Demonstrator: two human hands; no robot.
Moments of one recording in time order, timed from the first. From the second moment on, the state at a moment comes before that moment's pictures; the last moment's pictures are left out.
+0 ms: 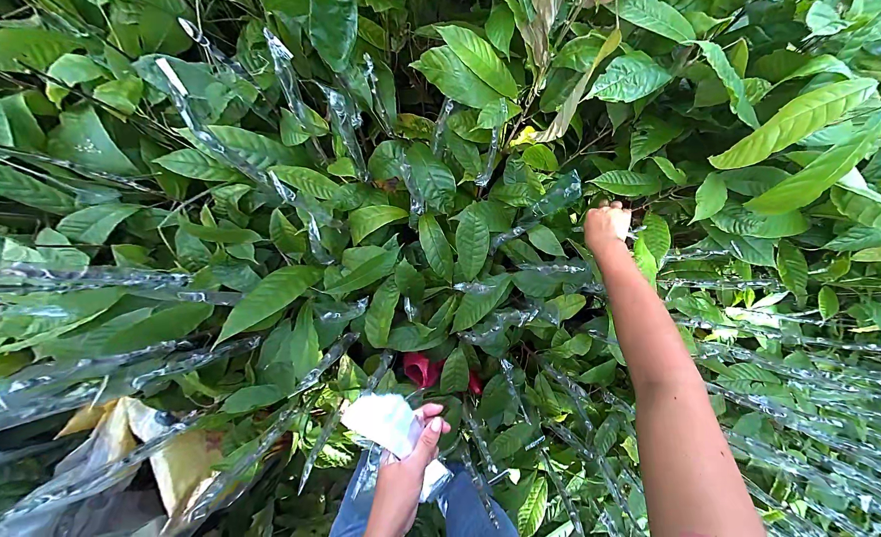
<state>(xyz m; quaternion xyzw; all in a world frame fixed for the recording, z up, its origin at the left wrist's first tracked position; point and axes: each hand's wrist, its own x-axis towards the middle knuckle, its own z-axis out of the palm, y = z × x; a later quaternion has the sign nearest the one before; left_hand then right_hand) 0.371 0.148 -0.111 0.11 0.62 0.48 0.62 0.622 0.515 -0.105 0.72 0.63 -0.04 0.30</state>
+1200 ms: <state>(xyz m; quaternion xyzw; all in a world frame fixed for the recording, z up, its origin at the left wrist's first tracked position) 0.358 0.145 -0.127 0.05 0.50 0.57 0.65 0.631 0.483 -0.200 0.64 0.71 -0.17 0.24</state>
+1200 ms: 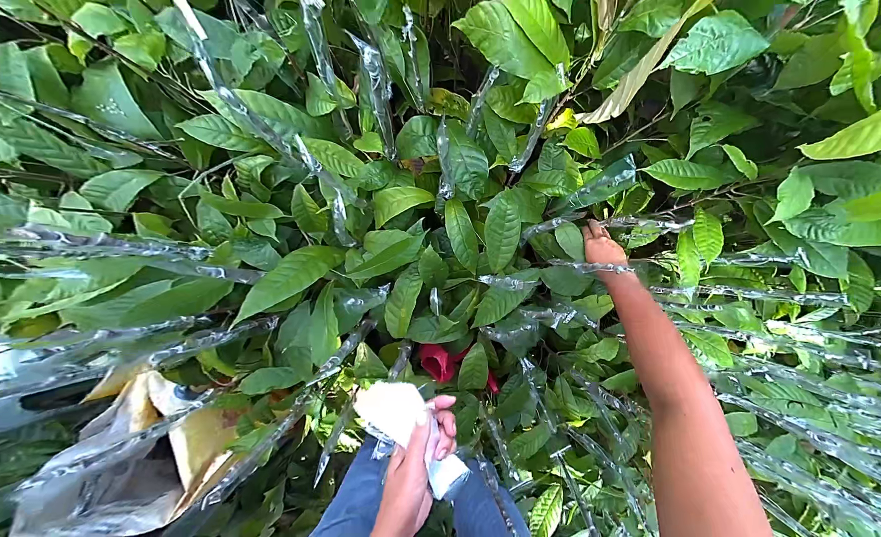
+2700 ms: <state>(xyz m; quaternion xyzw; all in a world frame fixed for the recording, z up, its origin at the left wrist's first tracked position) 0.400 0.175 -0.058 0.31 0.51 0.49 0.64 0.569 0.187 -0.037 0.59 0.62 -0.48 -0.21</state>
